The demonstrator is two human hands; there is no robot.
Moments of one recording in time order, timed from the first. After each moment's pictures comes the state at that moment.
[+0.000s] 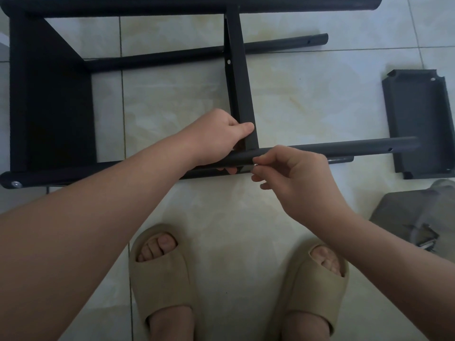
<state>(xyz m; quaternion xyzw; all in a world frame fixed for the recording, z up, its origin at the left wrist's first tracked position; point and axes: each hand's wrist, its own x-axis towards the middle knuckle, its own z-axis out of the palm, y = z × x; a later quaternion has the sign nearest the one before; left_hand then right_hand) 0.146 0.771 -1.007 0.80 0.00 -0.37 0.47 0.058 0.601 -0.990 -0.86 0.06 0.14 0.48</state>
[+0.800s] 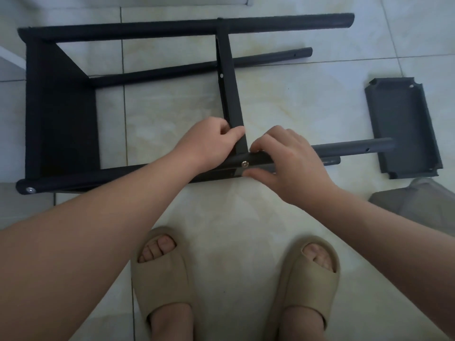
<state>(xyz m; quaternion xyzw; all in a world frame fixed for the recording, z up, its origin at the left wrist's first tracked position) 0.139 0.764 -1.008 0.89 0.02 -0.24 0.38 0.080 0.587 -0.975 -0.96 -0.15 0.11 0.20</state>
